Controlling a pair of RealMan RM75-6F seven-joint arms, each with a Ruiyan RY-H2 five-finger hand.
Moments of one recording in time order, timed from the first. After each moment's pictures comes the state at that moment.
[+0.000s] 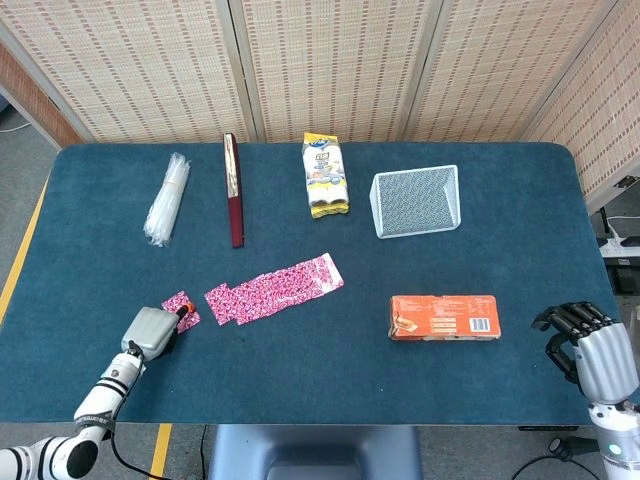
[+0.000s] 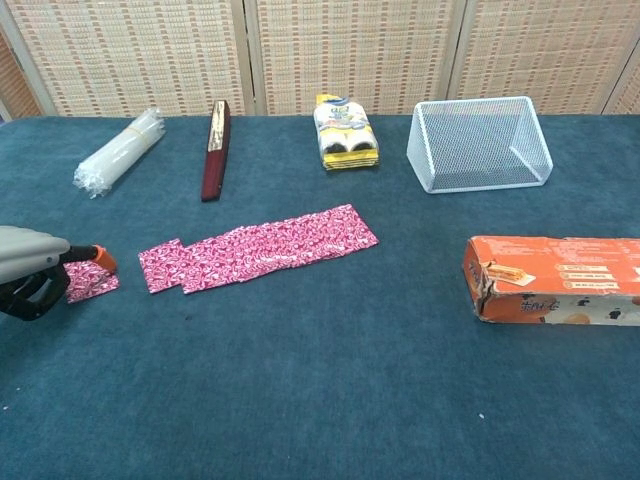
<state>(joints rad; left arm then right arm) -0.59 -1.38 0.02 -1.51 1.02 0.92 0.49 0.11 -1.31 0.09 -1.25 -1.74 1.85 0.26</state>
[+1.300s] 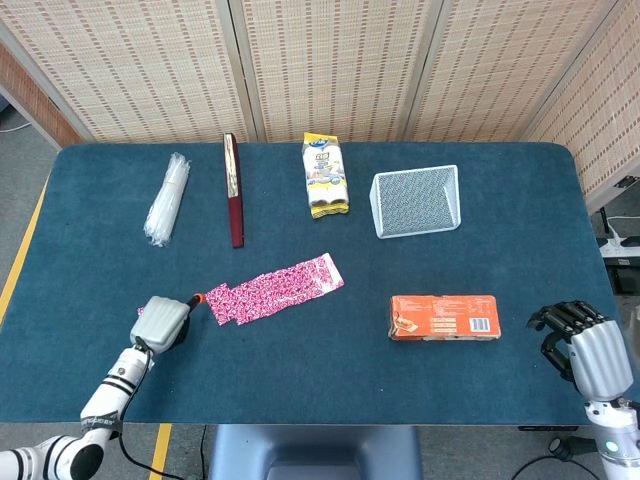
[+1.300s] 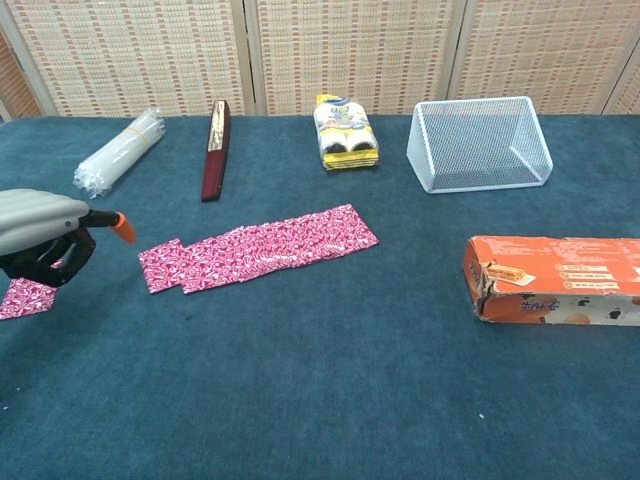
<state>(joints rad) -0.60 -1.39 -0.04 -1.57 1.11 0.99 0.49 0.12 -1.30 0.08 -1.25 -1.74 1.82 0.26</state>
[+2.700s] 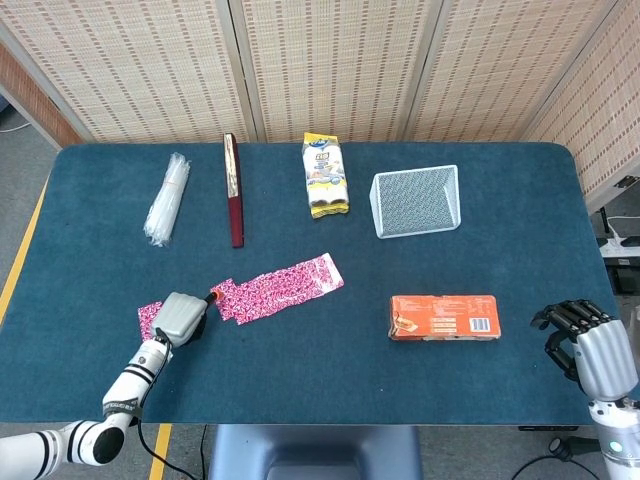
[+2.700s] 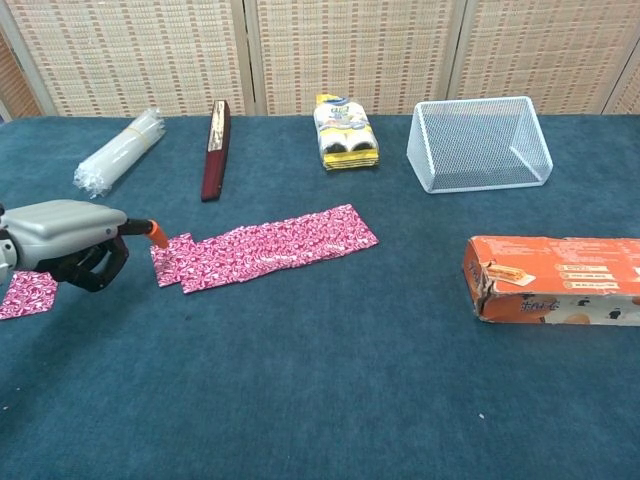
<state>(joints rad) -0.66 -1.46 -0.04 -1.52 1.02 0.93 0.50 0.12 -1.30 0.08 -1.26 -1.73 1.83 0.28</state>
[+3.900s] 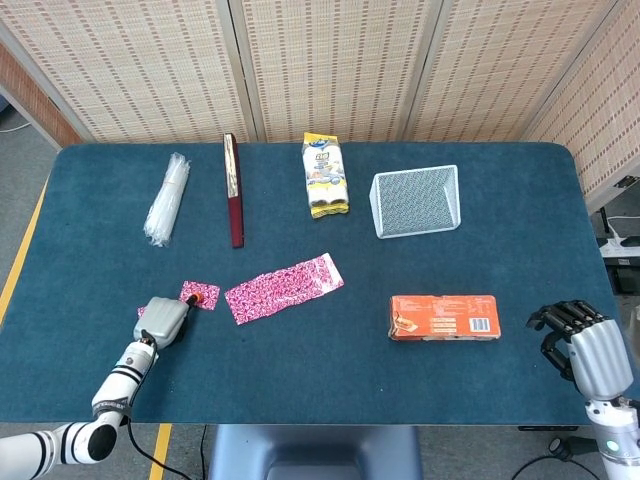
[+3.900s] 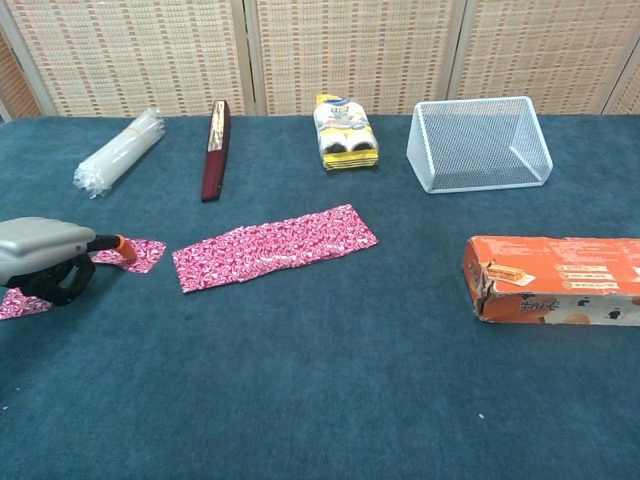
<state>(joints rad) -0.65 -1.46 0.00 -1.43 0.92 0.90 0.52 0.13 -1.30 0.07 -1.25 -1.74 1.82 0.27</state>
